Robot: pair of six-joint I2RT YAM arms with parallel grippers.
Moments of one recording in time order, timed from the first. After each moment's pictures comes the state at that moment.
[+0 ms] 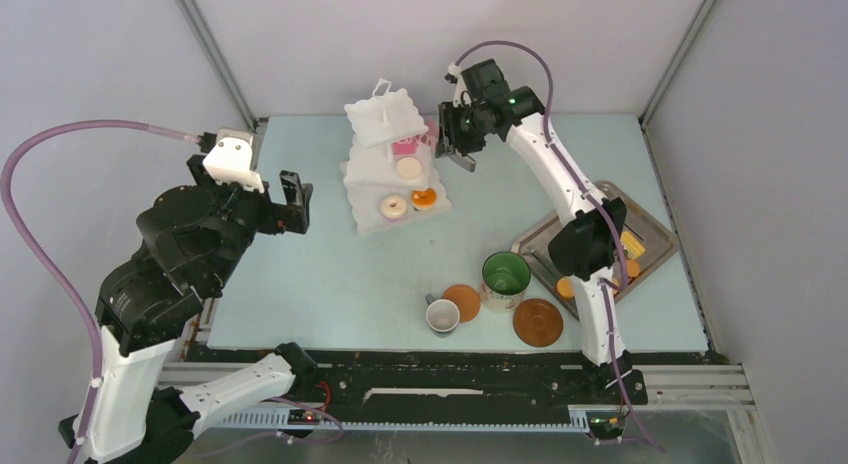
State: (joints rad) left arm -0.71 0.87 1.65 -0.98 -0.52 -0.04; right arm 0.50 2.24 2.42 -1.04 -0.27 0.31
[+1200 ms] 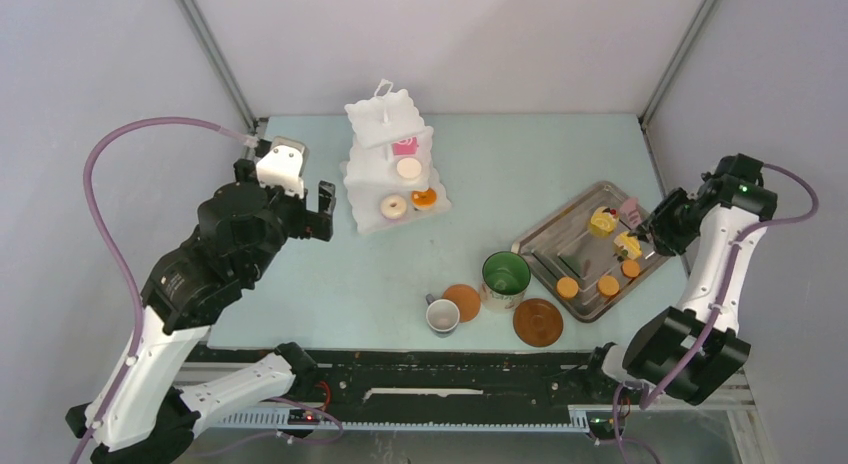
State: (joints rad) left arm -0.71 0.87 1.47 -0.92 -0.49 0.00; right arm -0.50 1.30 1.35 -1.24 -0.32 0.32
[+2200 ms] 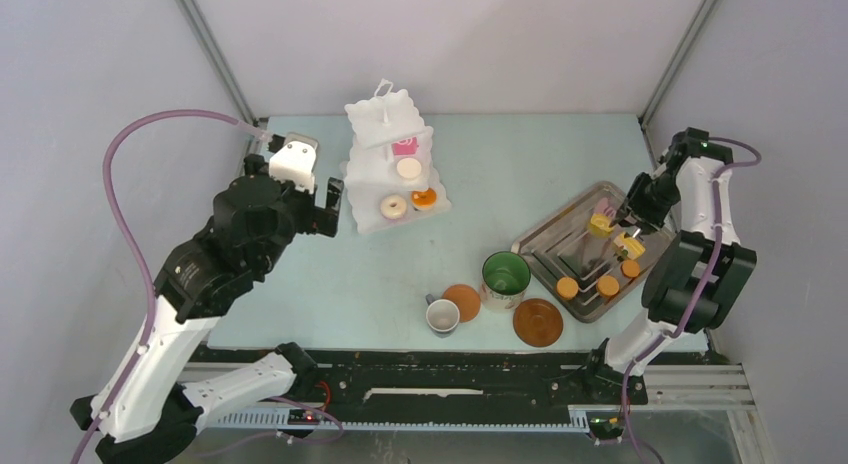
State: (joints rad) left arm -0.71 0.90 1.45 -0.90 -0.51 0.04; right arm -0.38 1.69 1.51 -1.22 -0.24 0.26
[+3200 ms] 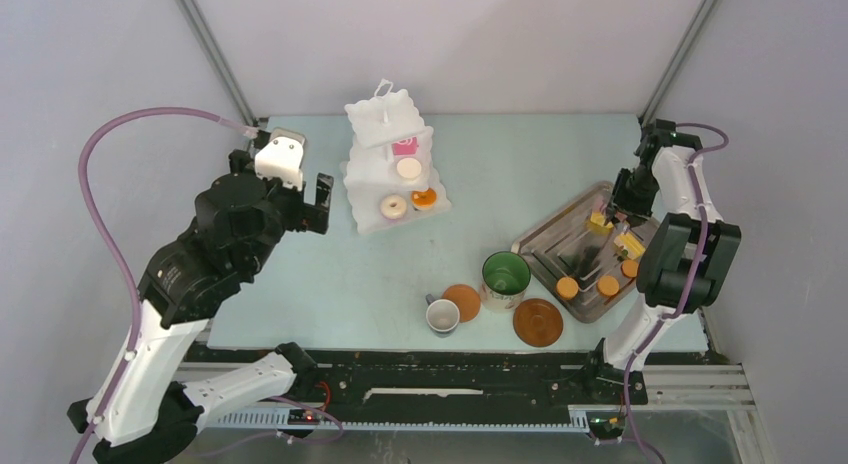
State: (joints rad) left arm -0.70 0.91 1.53 -0.95 -0.53 0.05; right arm -0.24 1.81 1.57 -1.17 -0.04 0.22
